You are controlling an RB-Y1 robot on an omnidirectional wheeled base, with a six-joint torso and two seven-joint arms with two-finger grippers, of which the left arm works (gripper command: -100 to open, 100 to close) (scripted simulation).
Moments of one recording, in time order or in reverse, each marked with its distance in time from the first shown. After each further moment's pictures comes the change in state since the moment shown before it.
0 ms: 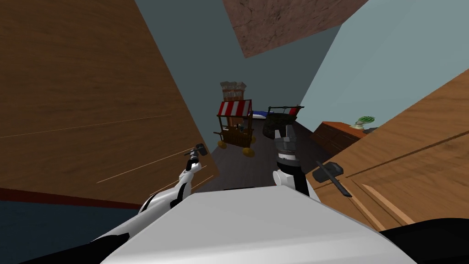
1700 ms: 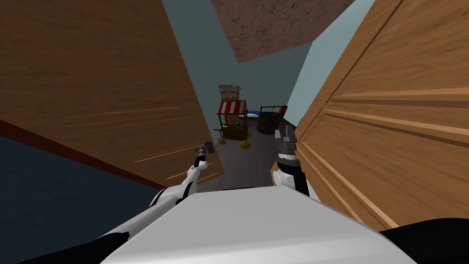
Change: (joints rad) arm -0.032 -0.062 -0.132 -0.020 -0.056 0.011 0.049
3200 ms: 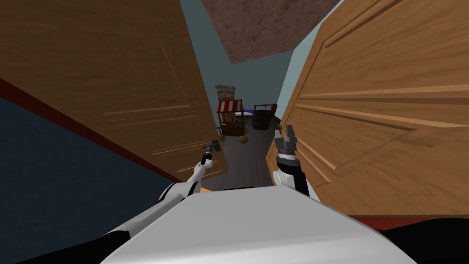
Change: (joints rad) arm -0.031 -0.056 -0.128 -0.013 -0.043 -0.005 0.052
